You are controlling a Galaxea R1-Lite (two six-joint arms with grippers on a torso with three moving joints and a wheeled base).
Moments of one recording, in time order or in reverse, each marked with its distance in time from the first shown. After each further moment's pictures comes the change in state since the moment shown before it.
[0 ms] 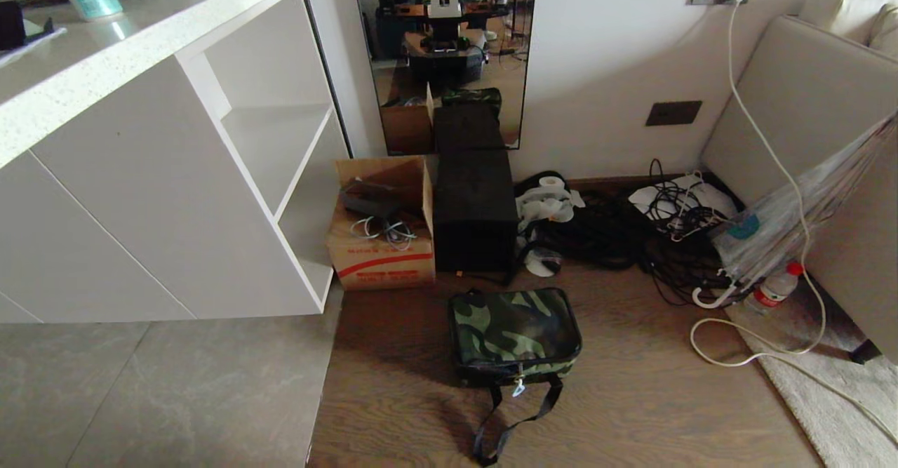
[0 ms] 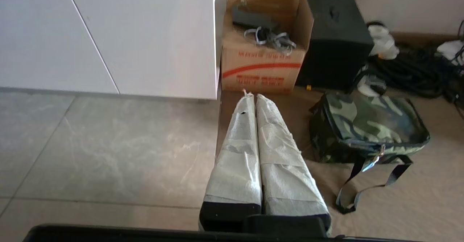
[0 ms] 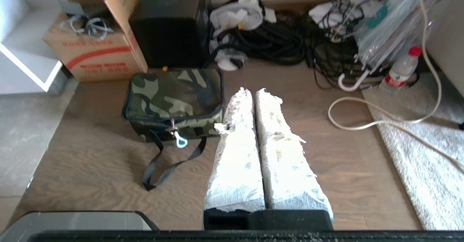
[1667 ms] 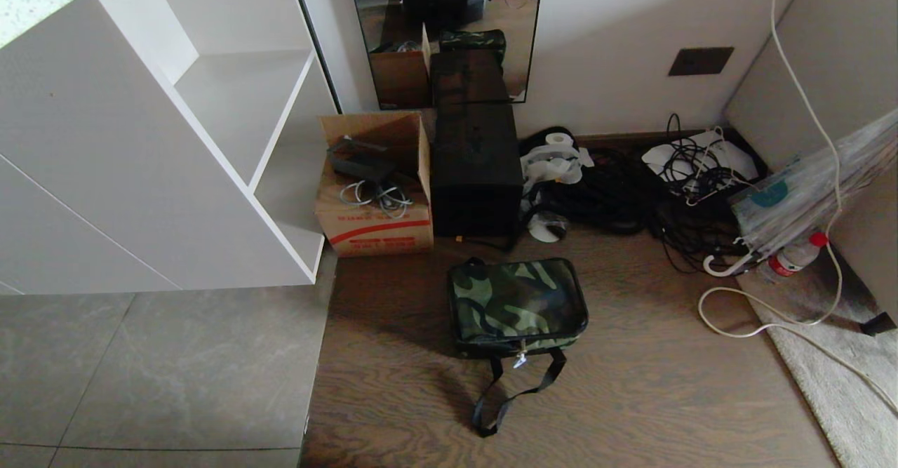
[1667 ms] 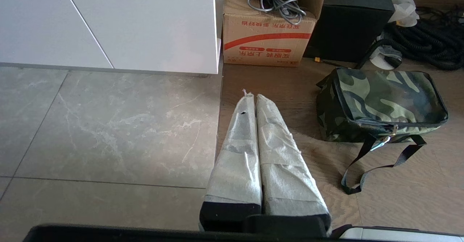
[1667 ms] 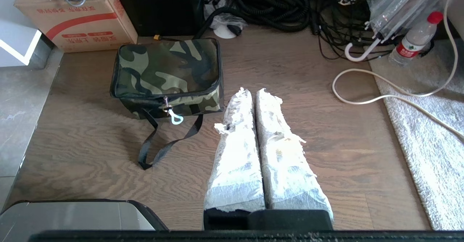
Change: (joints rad) left arm 0.000 0.000 0.000 0.000 0.000 0.003; right arm 0.000 0.000 0.000 0.000 -0.001 0.000
